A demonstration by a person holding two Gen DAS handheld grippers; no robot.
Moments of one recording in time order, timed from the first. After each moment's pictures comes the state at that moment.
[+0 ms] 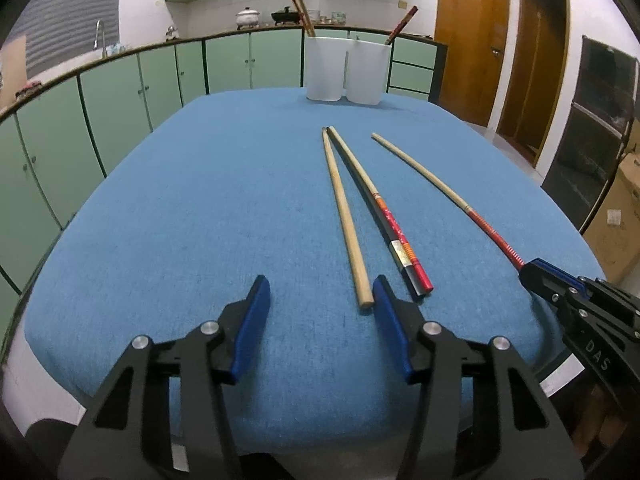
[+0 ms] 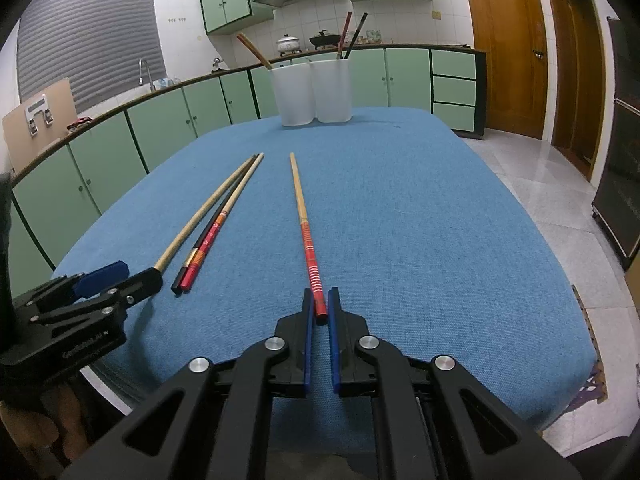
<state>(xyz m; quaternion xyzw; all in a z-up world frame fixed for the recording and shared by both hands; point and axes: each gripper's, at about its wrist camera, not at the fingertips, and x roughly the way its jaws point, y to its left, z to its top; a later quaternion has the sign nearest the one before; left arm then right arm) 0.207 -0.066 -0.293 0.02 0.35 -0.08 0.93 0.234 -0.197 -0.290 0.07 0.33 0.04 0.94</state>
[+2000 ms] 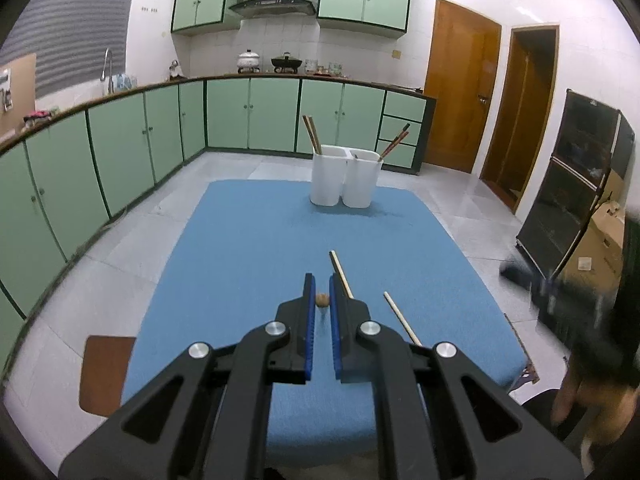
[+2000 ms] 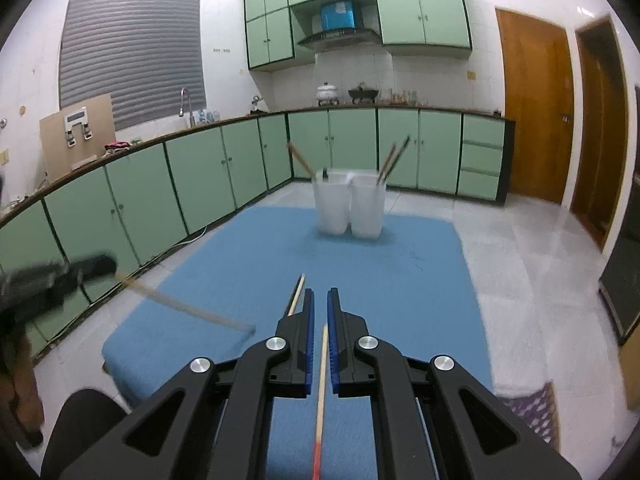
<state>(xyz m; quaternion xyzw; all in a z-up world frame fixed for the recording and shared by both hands) 0.186 -0.026 -0.131 -0.02 0.30 -0.11 0.95 0.223 -0.205 -0.166 0.04 0.27 0.09 0.96</state>
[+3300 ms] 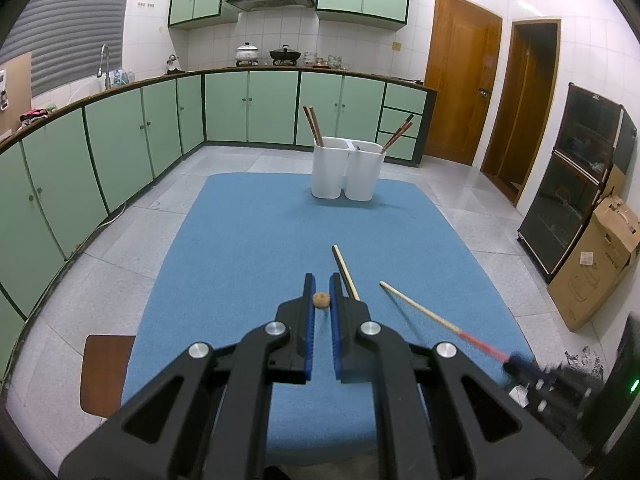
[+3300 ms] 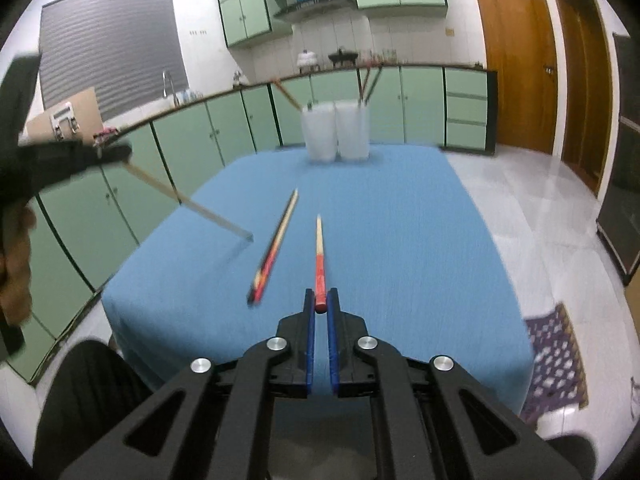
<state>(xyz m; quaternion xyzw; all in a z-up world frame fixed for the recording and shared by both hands) 0.200 -0.023 -0.130 -0.01 0.31 -0.11 0.94 0.187 -0.206 -0.199 0.07 0.29 0.07 0.95</state>
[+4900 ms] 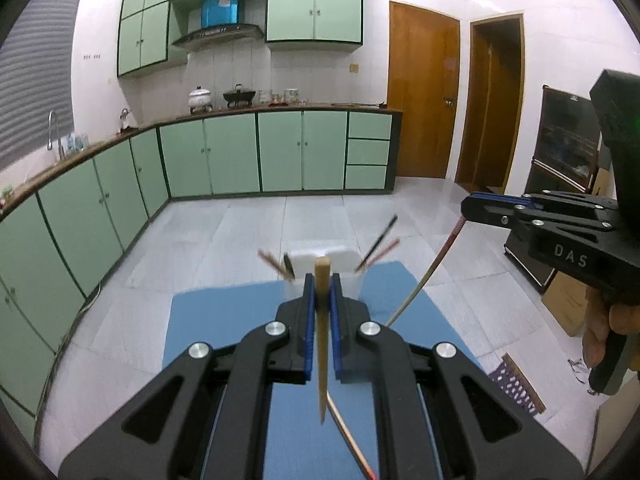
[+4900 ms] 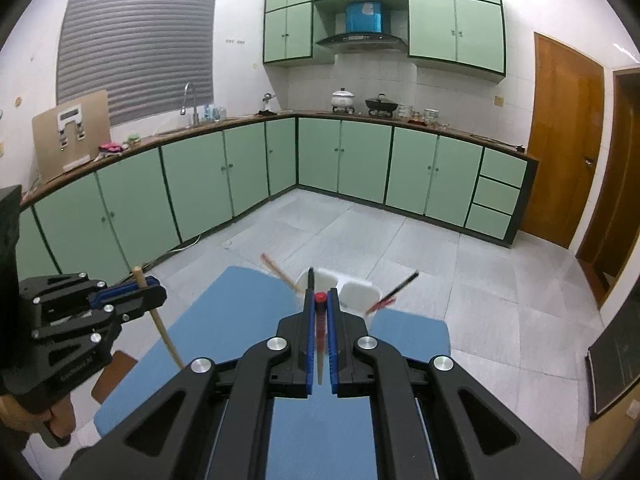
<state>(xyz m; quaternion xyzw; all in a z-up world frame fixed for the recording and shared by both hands) 0.368 -0.085 -0.010 0.04 0.26 -0.17 0.95 0.435 -0.206 0.031 -0.02 0.26 0.11 0.96</state>
